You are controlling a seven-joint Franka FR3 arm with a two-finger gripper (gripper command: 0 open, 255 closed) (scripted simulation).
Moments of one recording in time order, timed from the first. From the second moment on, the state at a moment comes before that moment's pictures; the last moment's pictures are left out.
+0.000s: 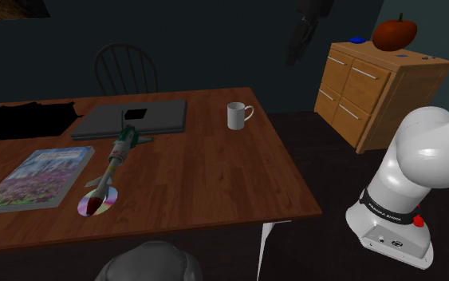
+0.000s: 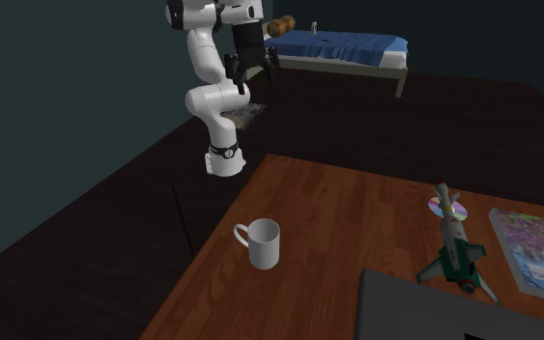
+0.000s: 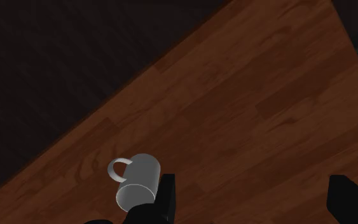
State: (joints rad) arm 0.00 -0.82 0.00 -2.34 0.06 1.71 -0.13
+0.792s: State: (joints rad) arm -0.01 -0.49 -0.04 -2.31 0.03 1.96 -0.21
